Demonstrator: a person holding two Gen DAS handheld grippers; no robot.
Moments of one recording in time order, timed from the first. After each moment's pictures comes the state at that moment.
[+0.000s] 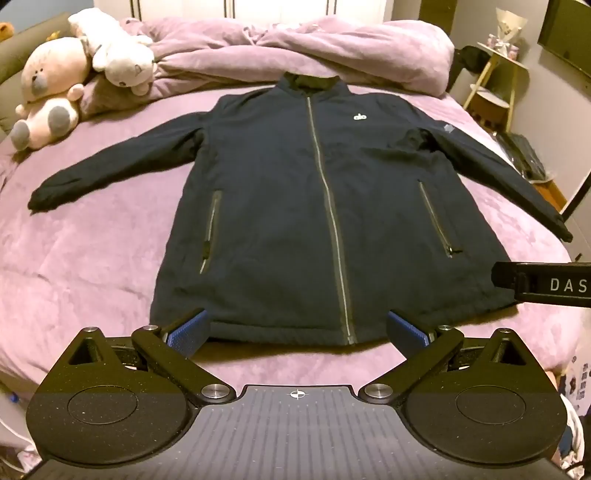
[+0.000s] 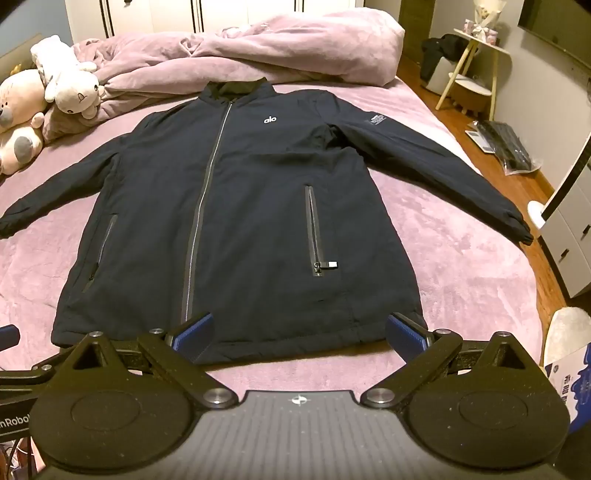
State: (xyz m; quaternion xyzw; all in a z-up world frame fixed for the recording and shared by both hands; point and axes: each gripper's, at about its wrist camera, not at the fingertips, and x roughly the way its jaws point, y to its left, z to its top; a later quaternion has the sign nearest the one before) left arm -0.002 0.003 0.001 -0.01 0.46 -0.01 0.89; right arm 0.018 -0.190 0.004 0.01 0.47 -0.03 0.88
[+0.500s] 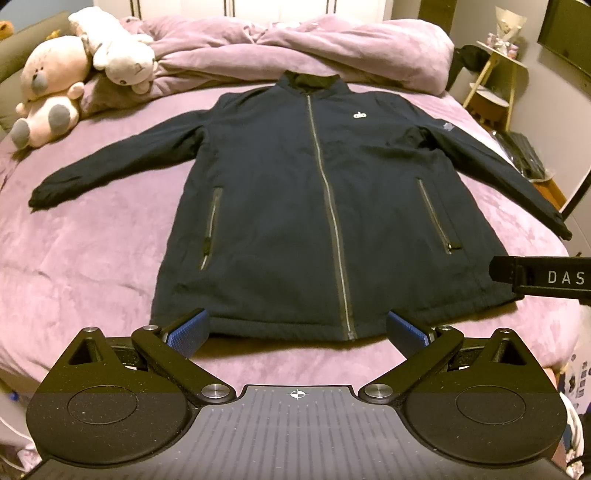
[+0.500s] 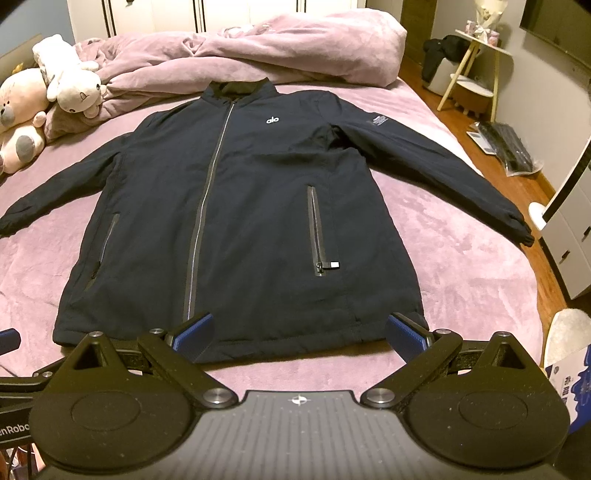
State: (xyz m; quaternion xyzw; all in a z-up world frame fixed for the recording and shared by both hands) left arm -0.006 0.004 0.000 -0.01 0.46 -0.01 0.89; right arm 0.017 -0.191 0.005 0.01 0.46 -0.02 0.89
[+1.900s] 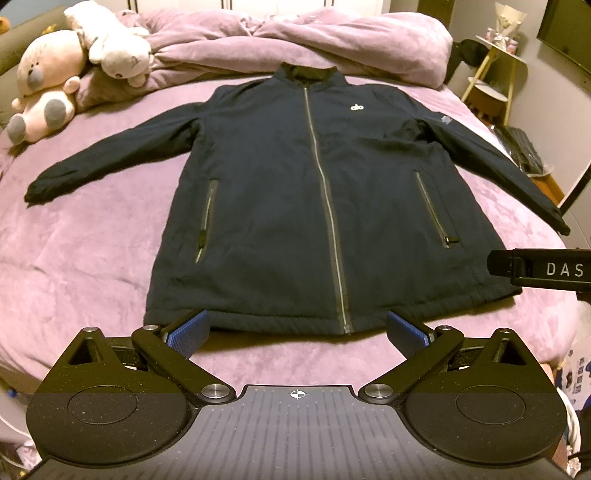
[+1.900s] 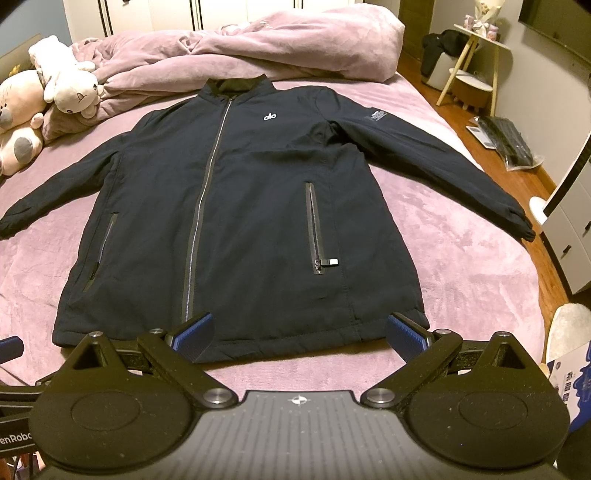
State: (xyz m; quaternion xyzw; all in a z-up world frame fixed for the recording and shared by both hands) left arm -0.006 0.000 -0.004 -0.01 0.47 -0.02 0.88; right arm 0.020 -0.193 0.003 0.01 0.47 -0.02 0.88
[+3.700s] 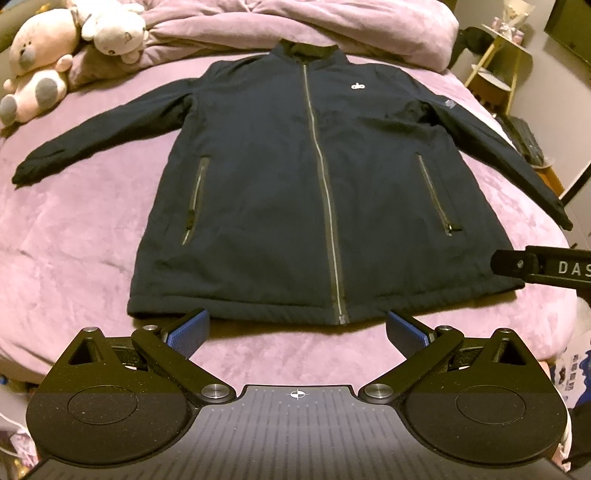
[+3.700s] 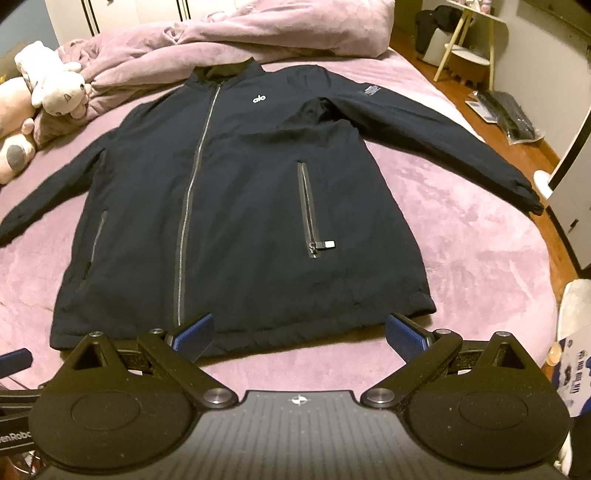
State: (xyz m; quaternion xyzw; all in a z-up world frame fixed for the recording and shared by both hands) left arm 0.013 0.003 -0.018 -0.03 0.50 -0.02 0.86; right arm 0.033 -0.211 -0.016 0.05 0.49 -0.02 0.87
